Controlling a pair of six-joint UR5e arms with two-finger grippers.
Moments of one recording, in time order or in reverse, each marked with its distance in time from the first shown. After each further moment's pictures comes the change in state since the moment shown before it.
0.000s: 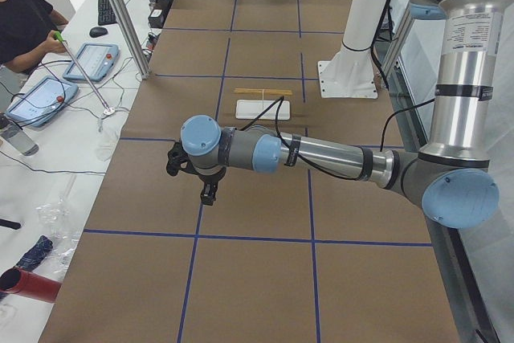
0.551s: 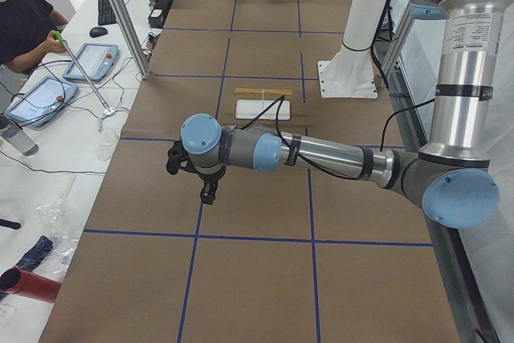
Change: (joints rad) left arm 0.000 0.000 -0.004 0.000 0.002 0.001; right arm -0.001 0.018 -0.050 0.001 -0.017 -0.001
